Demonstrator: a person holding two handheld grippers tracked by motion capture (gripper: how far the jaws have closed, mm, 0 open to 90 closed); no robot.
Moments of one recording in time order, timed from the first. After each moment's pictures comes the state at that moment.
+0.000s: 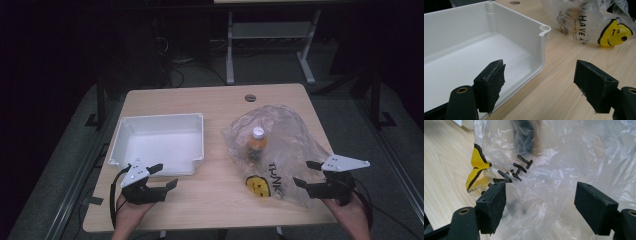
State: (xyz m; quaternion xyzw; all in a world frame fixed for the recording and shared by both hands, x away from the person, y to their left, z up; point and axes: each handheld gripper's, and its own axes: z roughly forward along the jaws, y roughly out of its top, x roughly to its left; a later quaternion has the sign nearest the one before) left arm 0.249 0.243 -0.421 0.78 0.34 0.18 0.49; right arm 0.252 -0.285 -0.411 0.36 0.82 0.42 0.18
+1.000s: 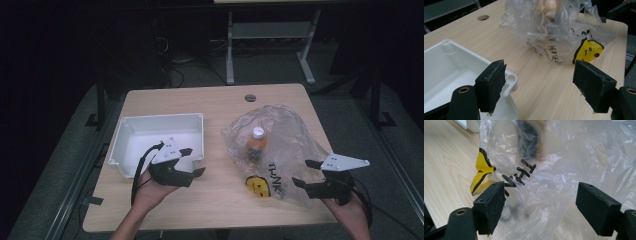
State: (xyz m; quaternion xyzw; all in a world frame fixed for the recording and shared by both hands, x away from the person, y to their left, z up) left arm 0.286 0.167 -0.367 0.84 0.24 0.14 0.47; right arm 0.252 -0.282 -0.407 0.35 0.82 0.42 0.18
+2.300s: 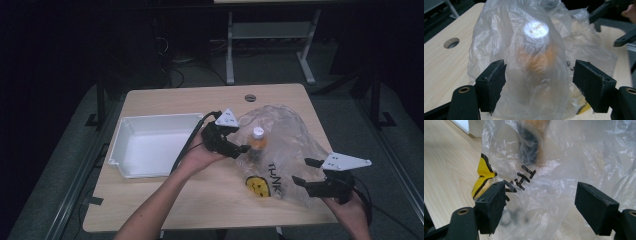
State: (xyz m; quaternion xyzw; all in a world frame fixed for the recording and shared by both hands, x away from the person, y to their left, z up) left arm 0.357 0.044 -0.339 0.88 0.17 0.11 0.43; right arm 0.252 -0.282 -0.402 0.34 0.82 0.43 0.18
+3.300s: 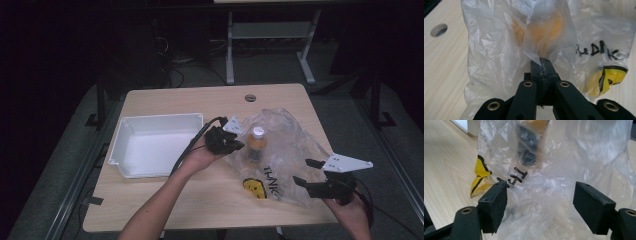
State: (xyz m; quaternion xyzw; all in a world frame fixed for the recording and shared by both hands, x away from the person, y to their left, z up) left arm 0.367 0.043 -0.366 0.92 0.13 0.10 0.36; right arm 0.248 -0.281 -0.400 0.34 0.82 0.43 0.19
